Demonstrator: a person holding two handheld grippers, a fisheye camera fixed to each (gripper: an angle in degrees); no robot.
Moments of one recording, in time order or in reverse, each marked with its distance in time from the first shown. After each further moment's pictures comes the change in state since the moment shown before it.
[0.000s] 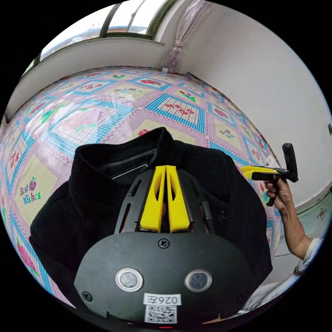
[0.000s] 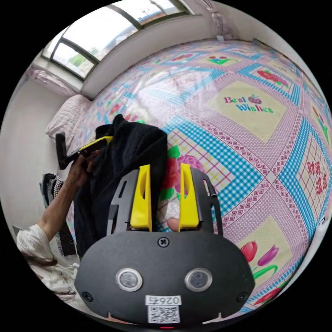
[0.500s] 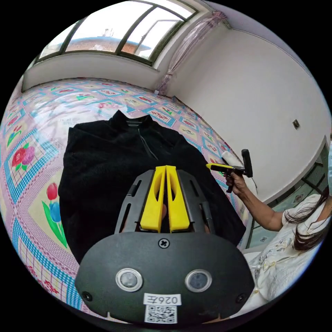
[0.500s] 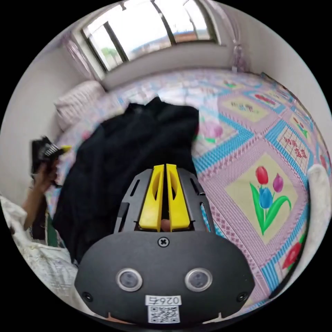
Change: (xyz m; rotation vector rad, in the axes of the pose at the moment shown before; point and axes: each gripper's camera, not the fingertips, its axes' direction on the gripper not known) left arm 0.035 0.247 -0.208 0.159 0.181 -0.133; right arm -0.133 0.220 -0.045 0.069 0.172 -0.183
